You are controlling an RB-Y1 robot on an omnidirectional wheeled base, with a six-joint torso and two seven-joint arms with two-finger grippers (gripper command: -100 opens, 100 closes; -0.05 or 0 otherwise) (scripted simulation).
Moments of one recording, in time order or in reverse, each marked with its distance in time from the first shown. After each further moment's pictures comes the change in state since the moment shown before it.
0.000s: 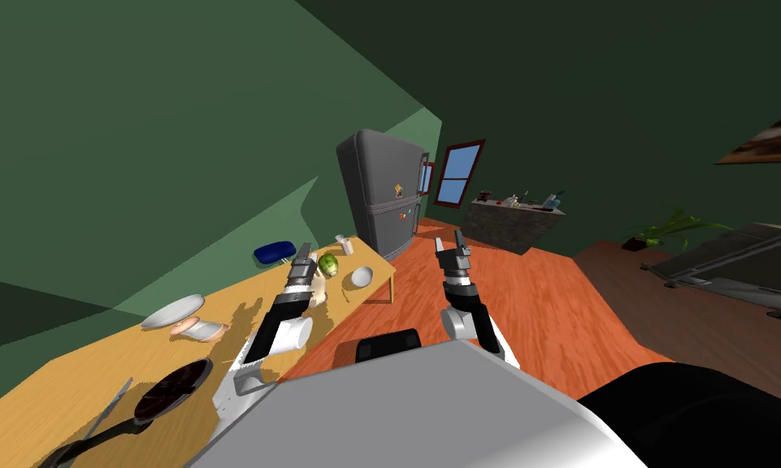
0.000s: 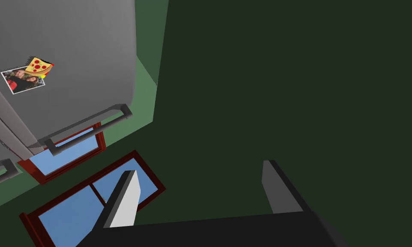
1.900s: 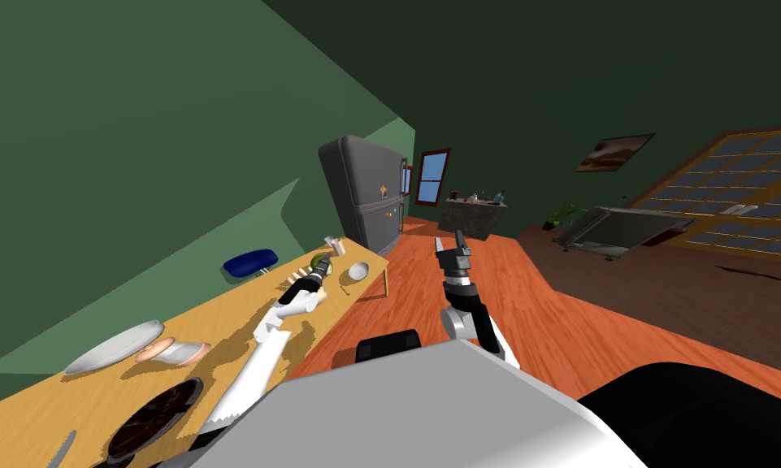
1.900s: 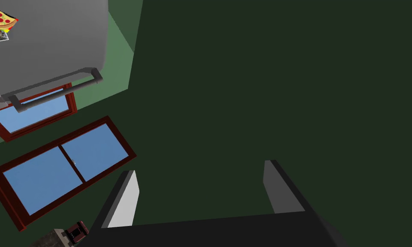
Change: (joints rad) left arm -0.343 0.145 -0.006 0.508 0.201 0.436 -0.279; right arm 0.000 0.000 0.000 0.000 0.000 0.000 0.000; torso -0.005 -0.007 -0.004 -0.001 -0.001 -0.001
